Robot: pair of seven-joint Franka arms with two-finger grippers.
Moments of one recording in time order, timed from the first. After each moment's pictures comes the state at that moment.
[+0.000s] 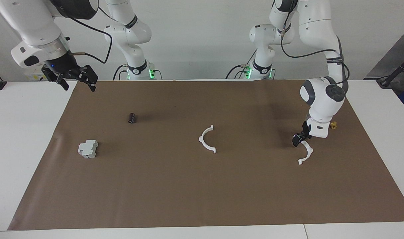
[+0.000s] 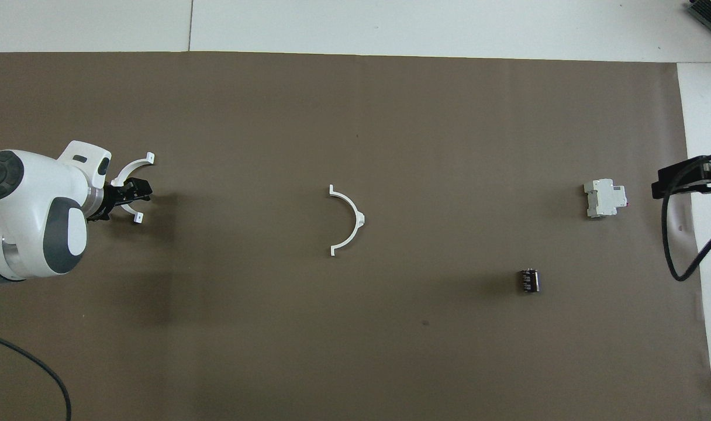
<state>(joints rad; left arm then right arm) -0.11 0.26 0.15 -2.12 -0.02 2.44 -0.36 0.07 0.03 -0.13 -1.50 -0.02 1.49 -0.01</state>
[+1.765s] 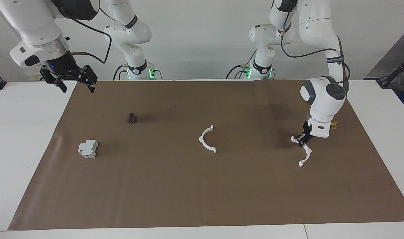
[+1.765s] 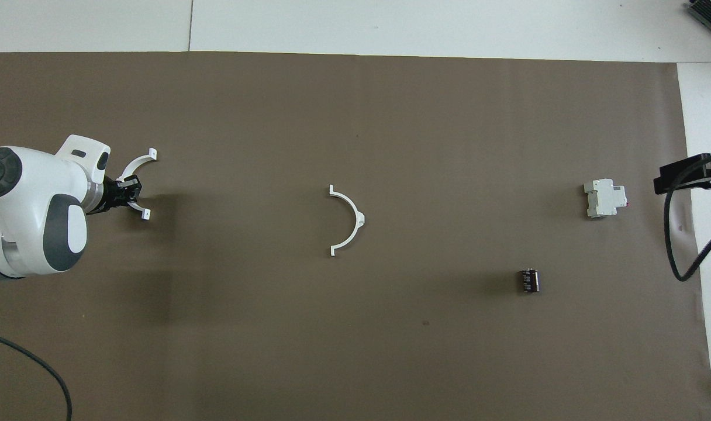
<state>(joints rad) -0.11 0.26 0.15 -2.10 -0.02 2.46 -0.37 0.07 0.03 -0.13 -1.50 -0.03 1.52 -0.05</state>
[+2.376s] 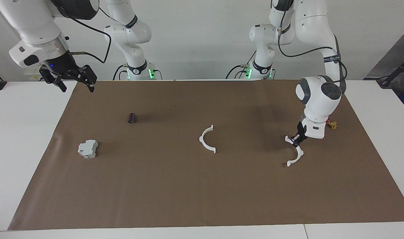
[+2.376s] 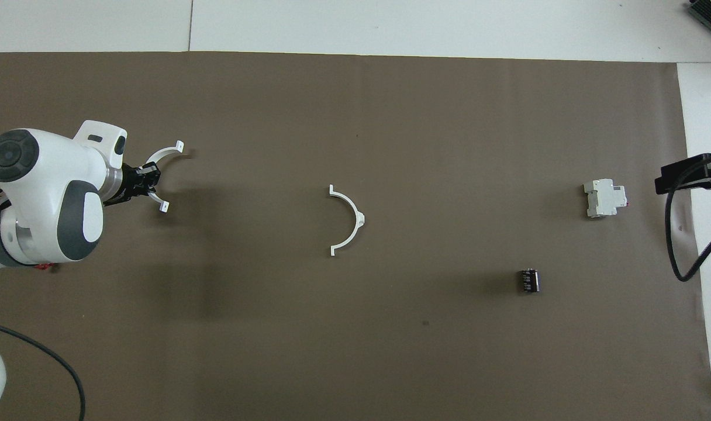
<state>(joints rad) -0.19 0.26 0.13 -2.01 -0.07 2.37 -0.52 0.07 0.03 -0.13 -1.50 -0.03 1.52 -0.05</state>
